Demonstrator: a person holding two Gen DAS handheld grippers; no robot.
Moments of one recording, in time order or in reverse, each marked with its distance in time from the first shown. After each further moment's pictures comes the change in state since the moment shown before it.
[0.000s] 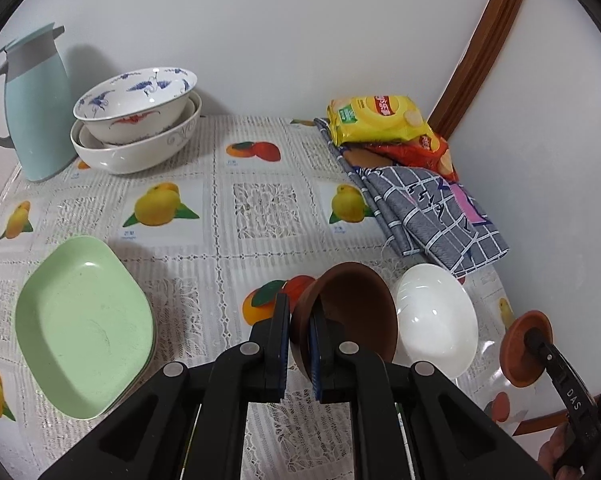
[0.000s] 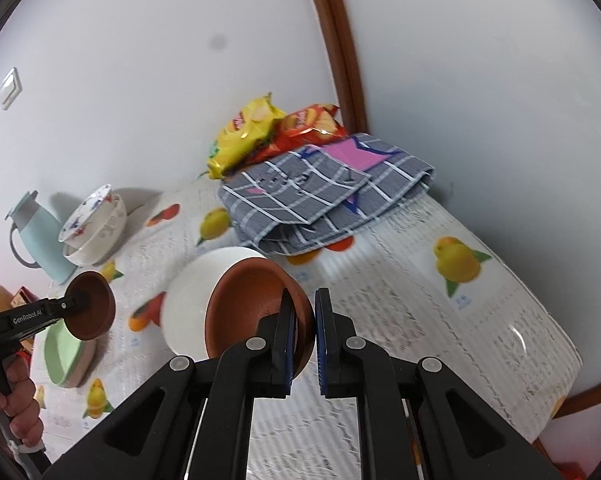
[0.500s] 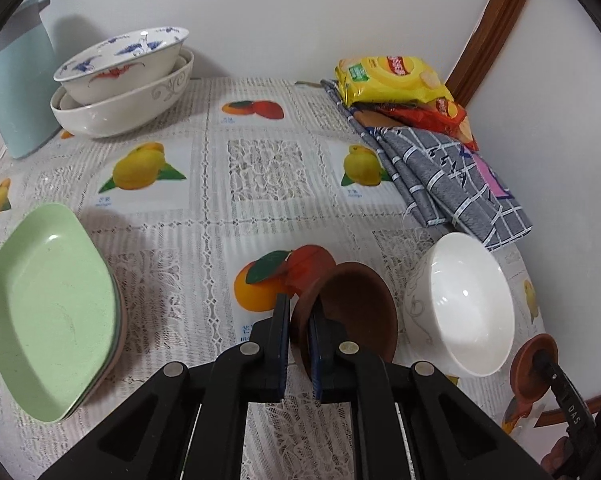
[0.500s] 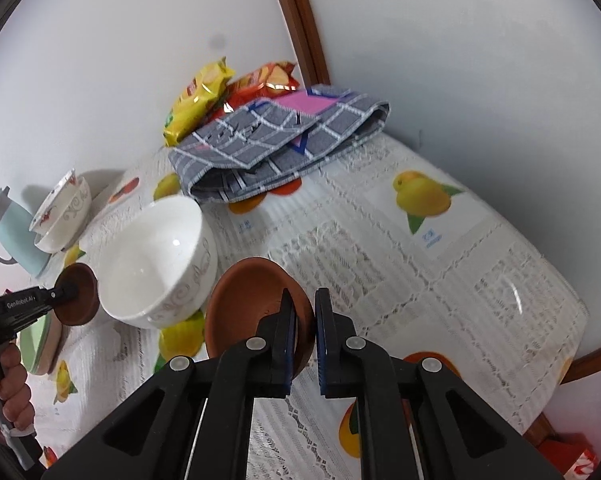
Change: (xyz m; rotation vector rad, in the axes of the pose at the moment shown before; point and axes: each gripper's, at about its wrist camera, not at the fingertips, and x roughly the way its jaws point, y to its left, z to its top) left arm 0.047 0.000 -0.015 0.002 0.078 0.020; right arm 0.024 -0.046 -0.039 0.072 0.082 -0.067
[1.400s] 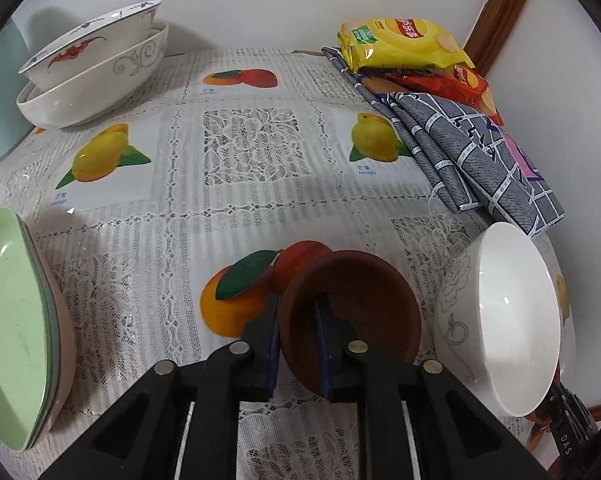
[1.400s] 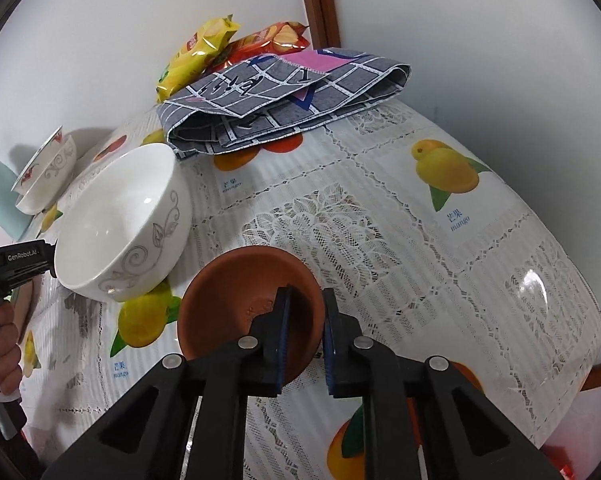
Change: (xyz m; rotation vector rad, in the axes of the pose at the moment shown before) left arm 0.057 -0.013 0.002 0.019 0.063 0.048; right arm 0.040 0.000 -0.013 -0.082 0.089 -0.029
